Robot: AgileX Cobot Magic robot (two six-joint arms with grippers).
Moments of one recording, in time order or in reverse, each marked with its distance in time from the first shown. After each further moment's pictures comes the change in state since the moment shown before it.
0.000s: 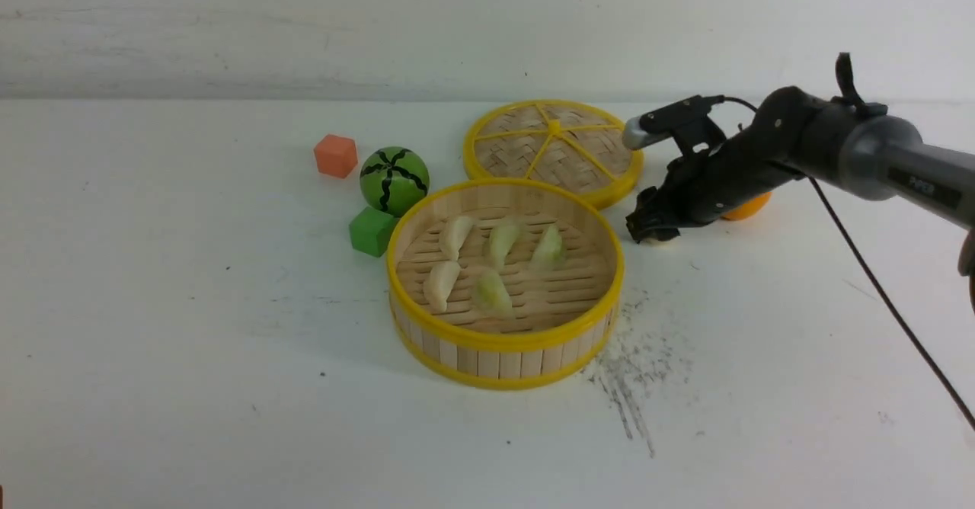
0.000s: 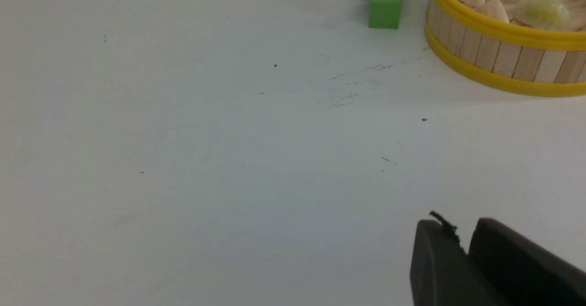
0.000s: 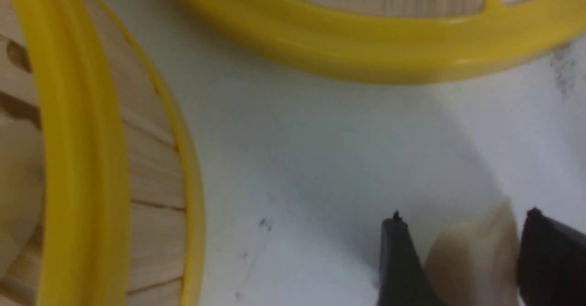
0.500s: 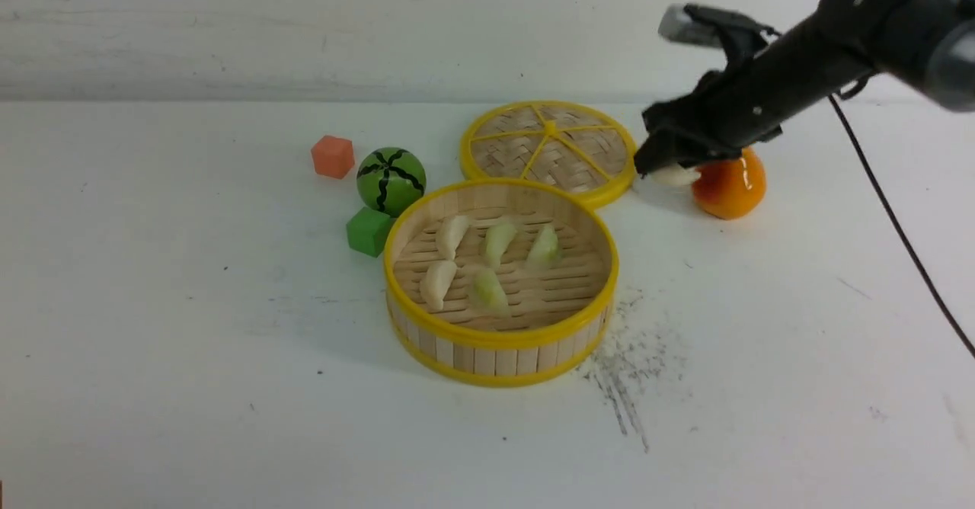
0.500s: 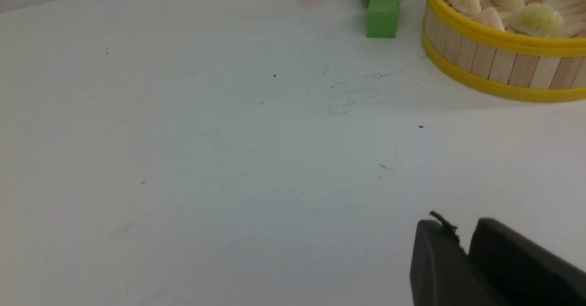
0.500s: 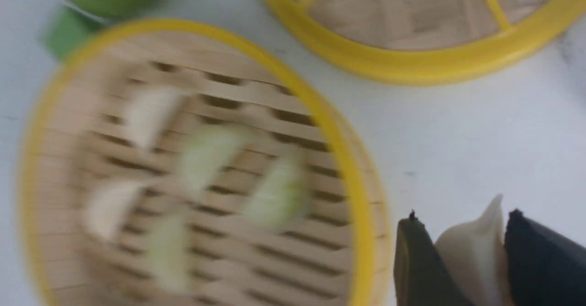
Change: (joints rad) right arm -0.011 -0.213 -0.082 0.177 0.383 0.308; left arm 0.000 0.000 0.000 0.011 -0.009 -0.001
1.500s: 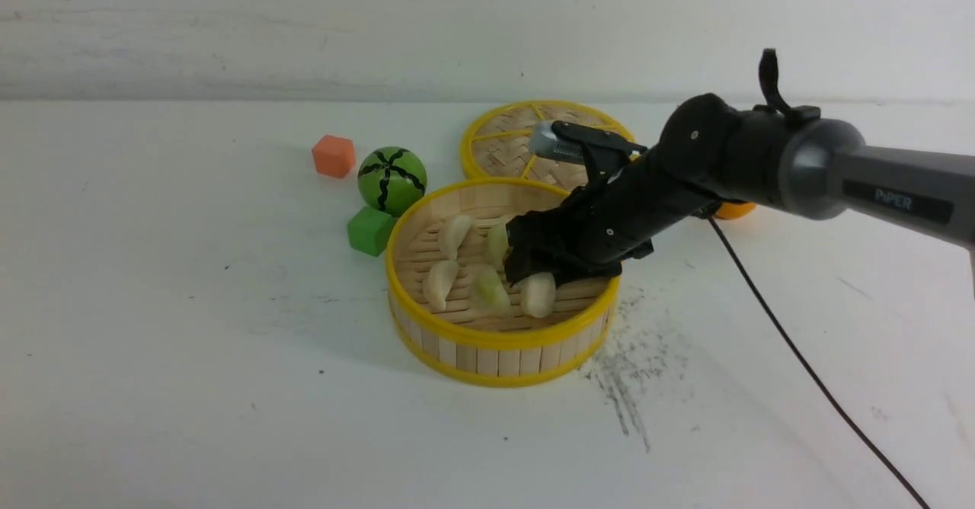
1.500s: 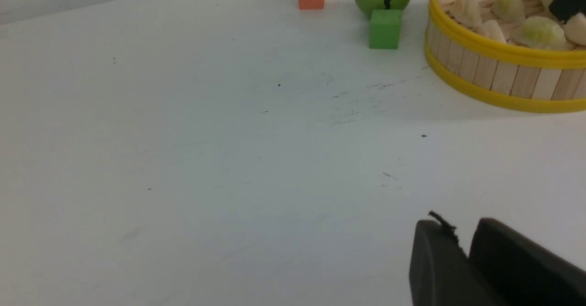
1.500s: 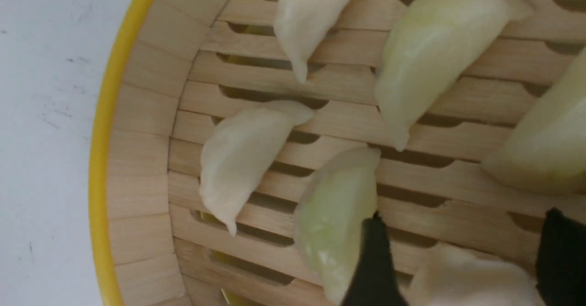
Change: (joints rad) right arm 0.247 0.001 0.350 -0.008 -0.369 0.124; left arm 0.000 -0.029 0.000 0.008 0.004 0.000
